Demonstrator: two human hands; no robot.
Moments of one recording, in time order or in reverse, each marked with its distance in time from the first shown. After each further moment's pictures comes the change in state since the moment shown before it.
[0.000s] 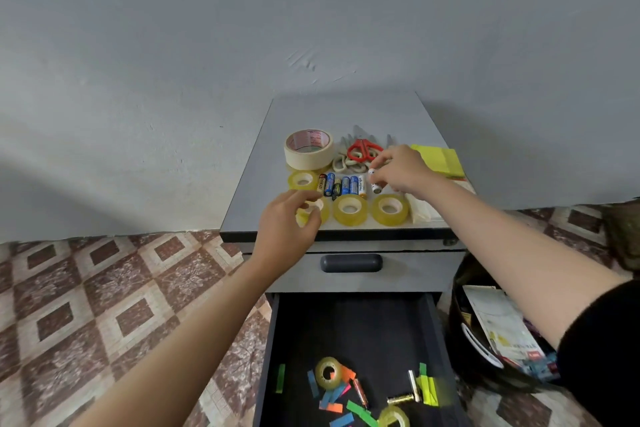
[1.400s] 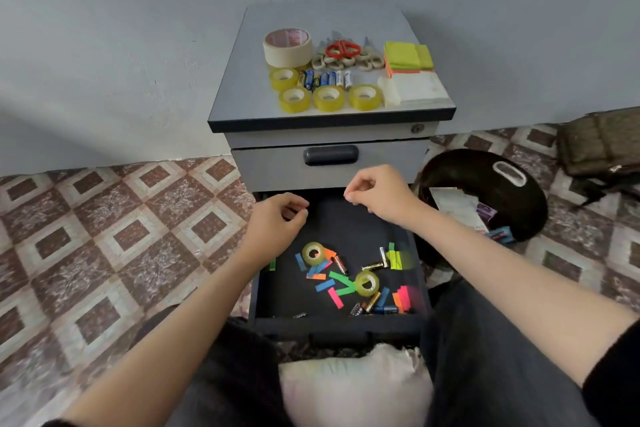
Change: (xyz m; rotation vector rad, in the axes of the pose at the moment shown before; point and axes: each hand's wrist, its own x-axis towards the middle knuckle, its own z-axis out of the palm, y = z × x) left_hand -0.155 -0.012 0.008 -0.116 -0.270 -0.243; right_hand -0.186 0.065 0.069 0.088 -0.142 -0.057
